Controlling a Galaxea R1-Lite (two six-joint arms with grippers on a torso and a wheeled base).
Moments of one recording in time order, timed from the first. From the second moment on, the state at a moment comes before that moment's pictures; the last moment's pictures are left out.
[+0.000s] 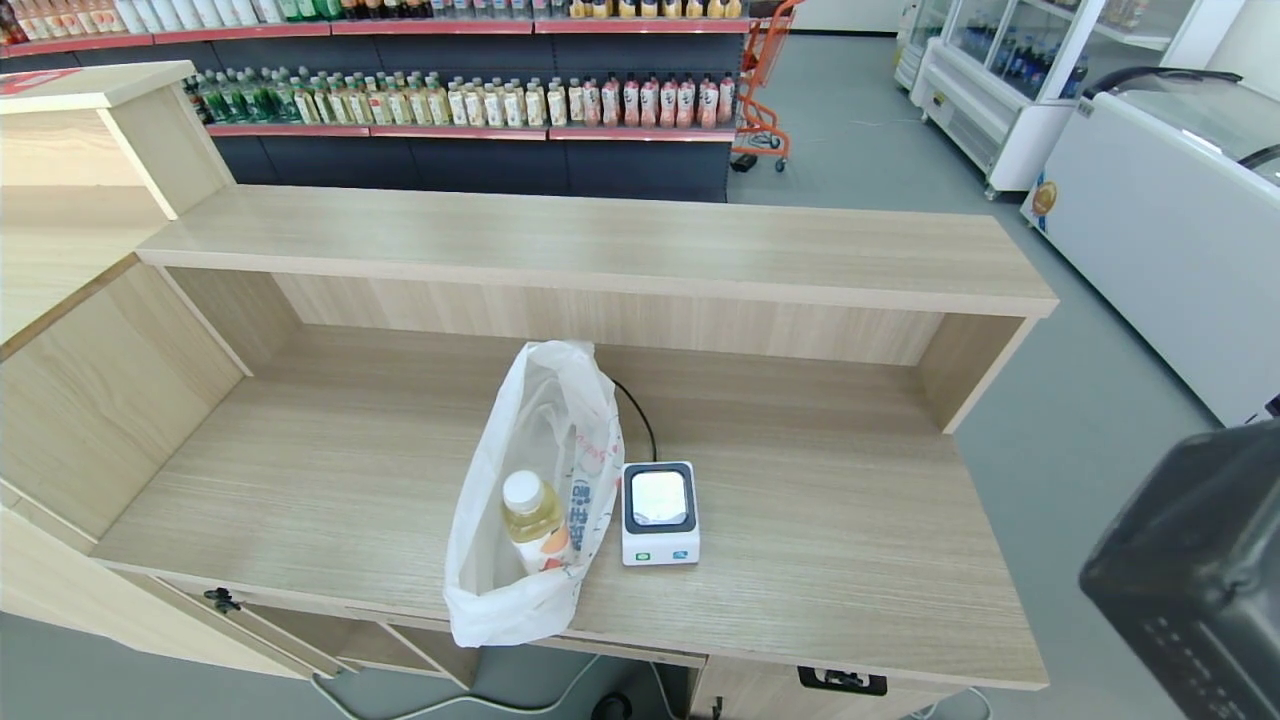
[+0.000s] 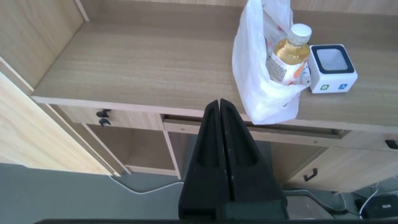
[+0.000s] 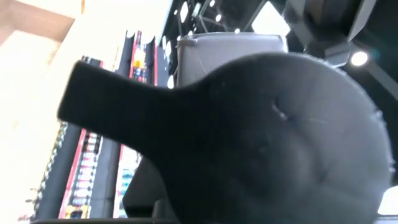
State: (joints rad) left arm 0.00 0.00 0.00 0.00 -0.03 0.01; right arm 0.67 0.96 -0.32 -0.99 0.76 -2.09
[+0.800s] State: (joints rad) left arm 0.00 0.00 0.00 0.00 -0.03 0.01; right arm 0.75 0.94 -0.32 -0.98 0.75 -2.09
